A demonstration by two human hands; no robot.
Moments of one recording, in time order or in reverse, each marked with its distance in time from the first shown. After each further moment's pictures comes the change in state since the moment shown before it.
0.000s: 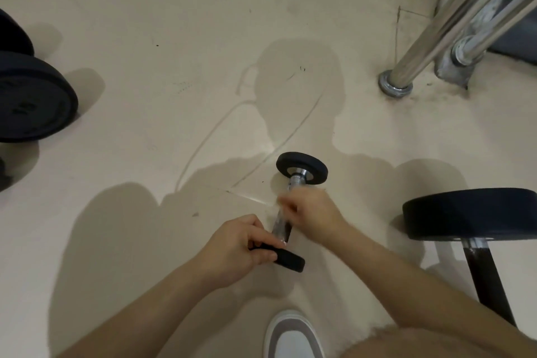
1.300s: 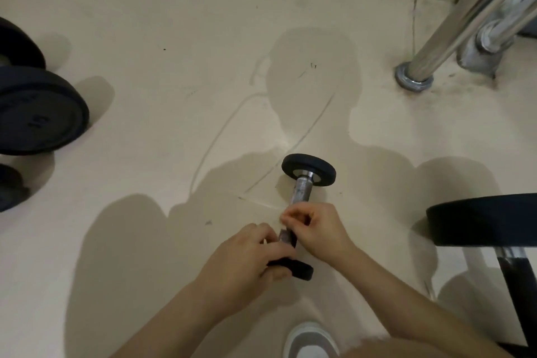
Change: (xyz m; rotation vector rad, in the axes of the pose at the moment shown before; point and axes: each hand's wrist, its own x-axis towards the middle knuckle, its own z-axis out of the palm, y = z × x) left_hand -0.010 0.003 -0.011 0.490 -0.078 0.218; right_hand -0.006 -0.016 0.023 0.554 0.087 0.283
